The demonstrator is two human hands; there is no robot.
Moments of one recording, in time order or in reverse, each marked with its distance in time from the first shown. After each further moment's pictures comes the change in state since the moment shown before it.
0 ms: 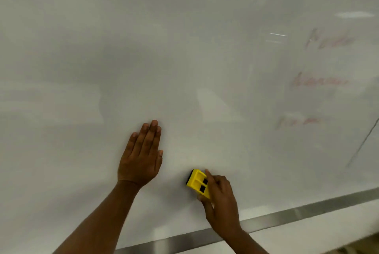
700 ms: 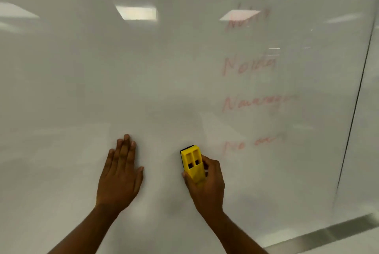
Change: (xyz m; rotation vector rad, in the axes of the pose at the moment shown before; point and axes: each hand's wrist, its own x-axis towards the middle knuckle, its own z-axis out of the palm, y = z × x) left_hand 0.108 0.110 -0.033 0.027 -0.203 -0.078; right_hand 0.099 0.050 -0.135 0.487 0.429 0.118
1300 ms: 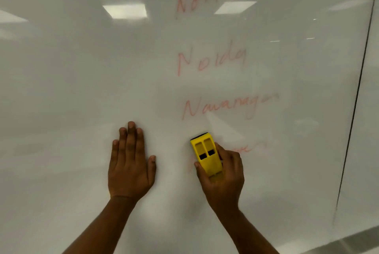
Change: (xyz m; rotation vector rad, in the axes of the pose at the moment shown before) left_hand 0.092 0.151 0.059 0.023 0.183 -0.016; right_hand 0.110 0.088 -0.089 -0.122 0.256 -0.235
